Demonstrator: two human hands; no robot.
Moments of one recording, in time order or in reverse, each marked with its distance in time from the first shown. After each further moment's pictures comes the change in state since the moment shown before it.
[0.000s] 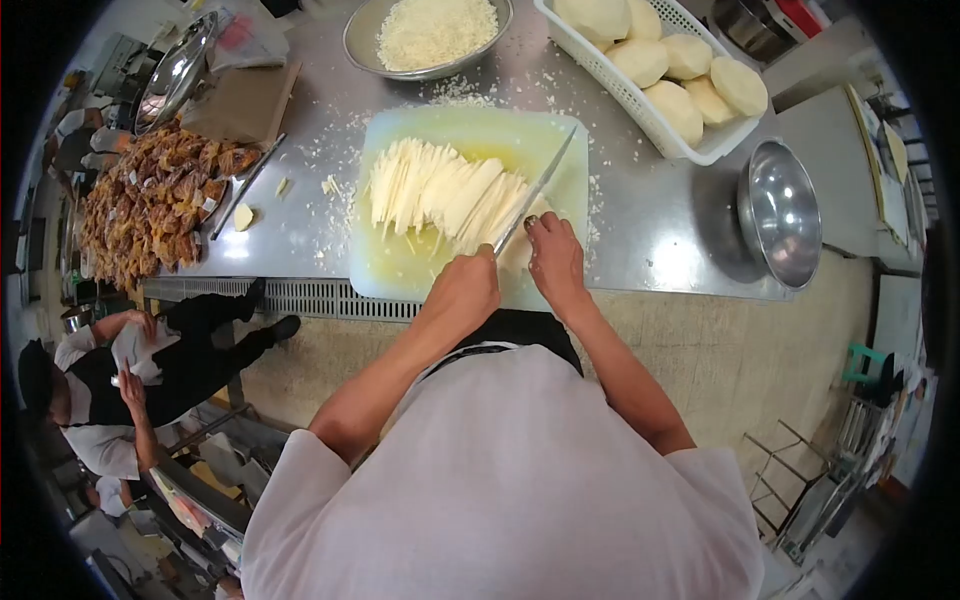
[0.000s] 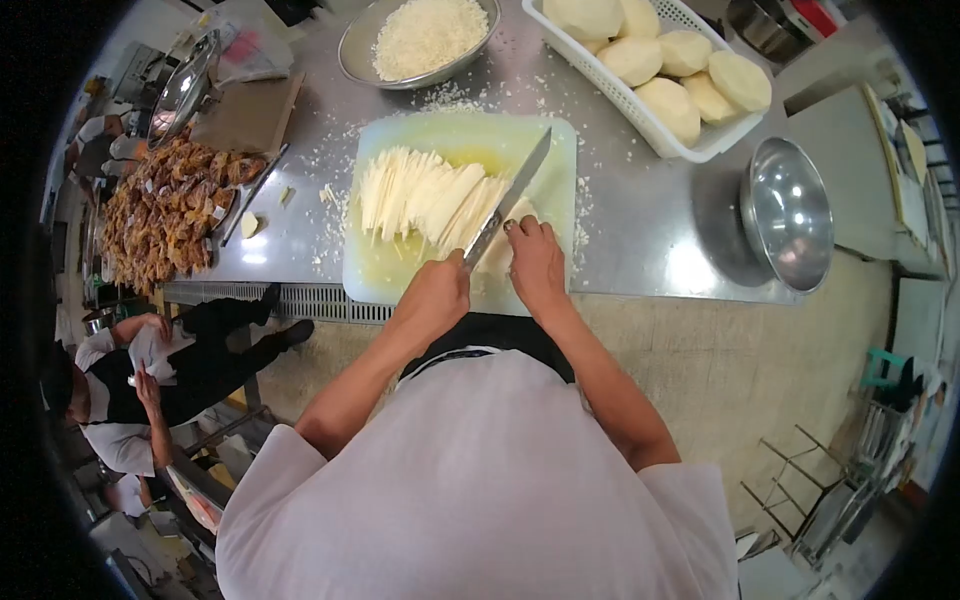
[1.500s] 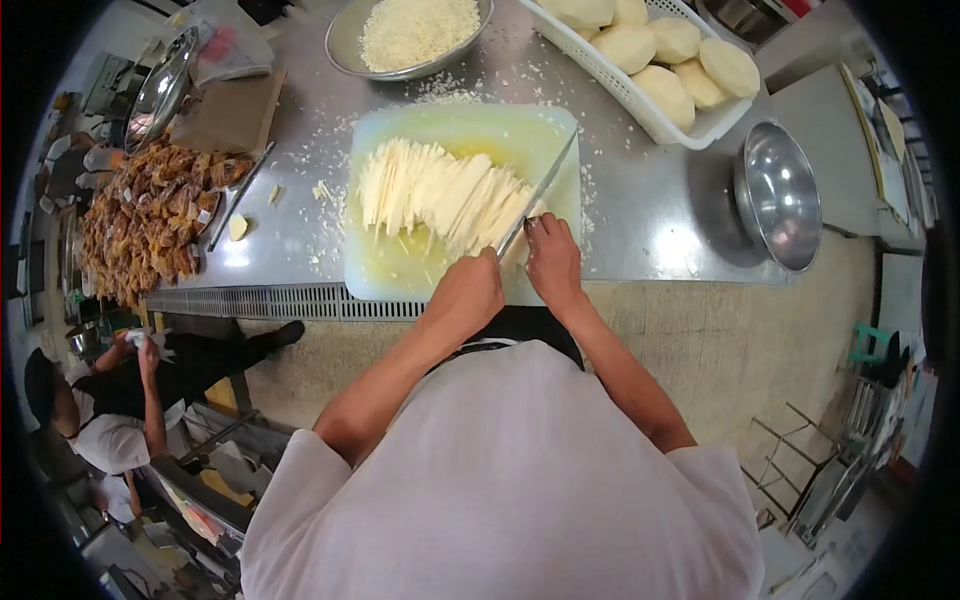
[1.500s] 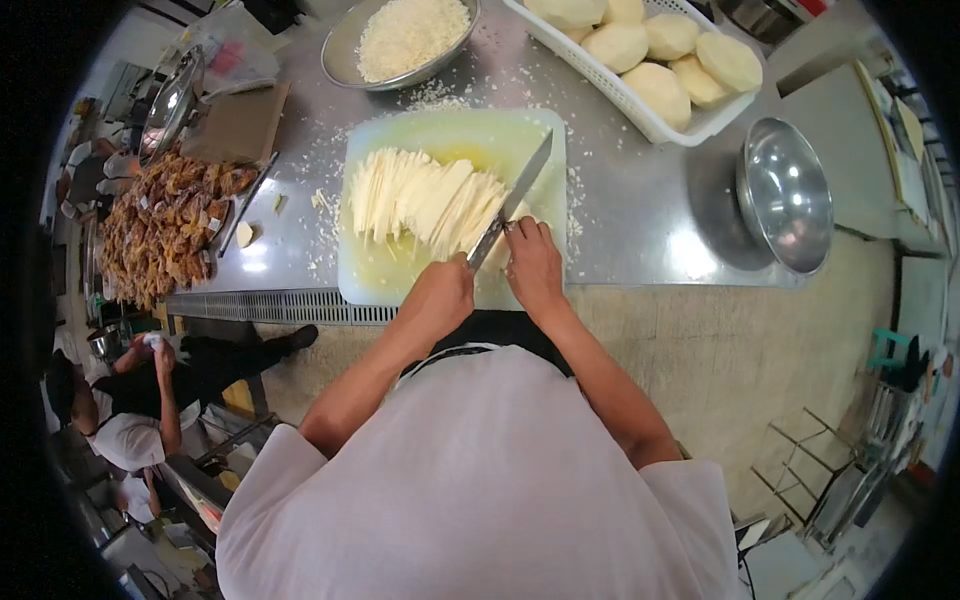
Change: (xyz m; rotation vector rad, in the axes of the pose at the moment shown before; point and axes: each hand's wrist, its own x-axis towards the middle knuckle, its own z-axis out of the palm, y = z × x) left_hand 0.004 0.002 0.015 0.003 -0.015 0.036; right_hand -0.012 0.004 0.001 0.043 0.119 -0.031
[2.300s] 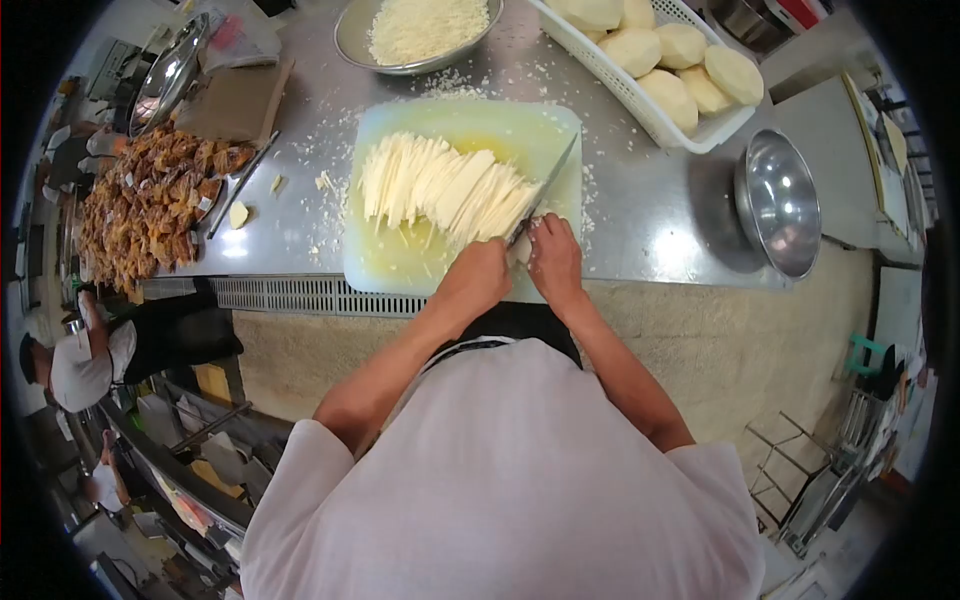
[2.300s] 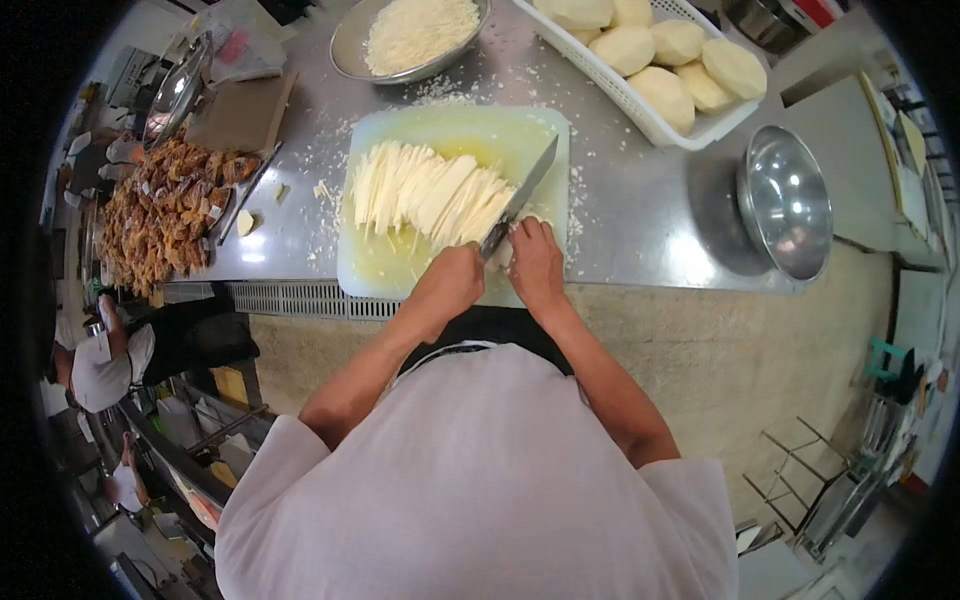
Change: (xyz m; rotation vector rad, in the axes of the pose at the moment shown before) left_hand 0.015 -0.012 0.017 -0.005 -0.011 0.047; right_hand -0.003 0.006 0.002 0.003 -0.070 -0.023
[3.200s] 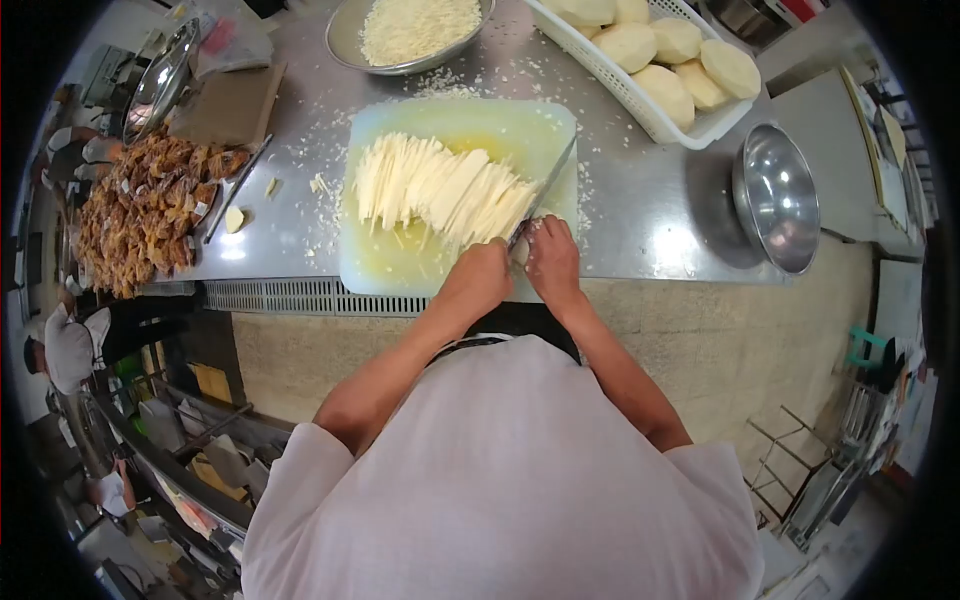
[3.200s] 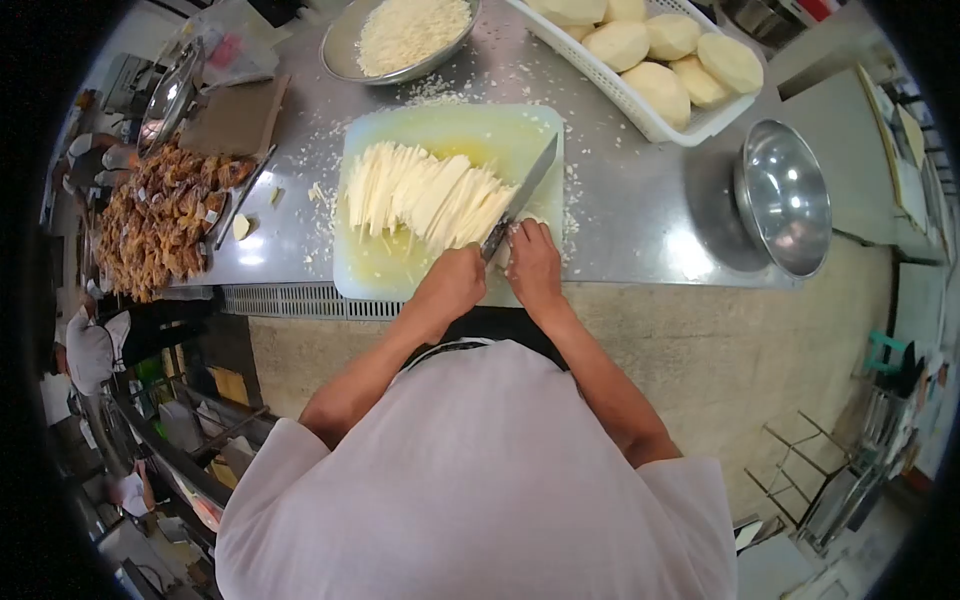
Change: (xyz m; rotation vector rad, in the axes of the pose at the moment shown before) left_hand 0.002 0.006 0.004 -0.046 -0.058 -0.049; right_hand -0.005 0.006 0.002 0.060 0.066 -0.023
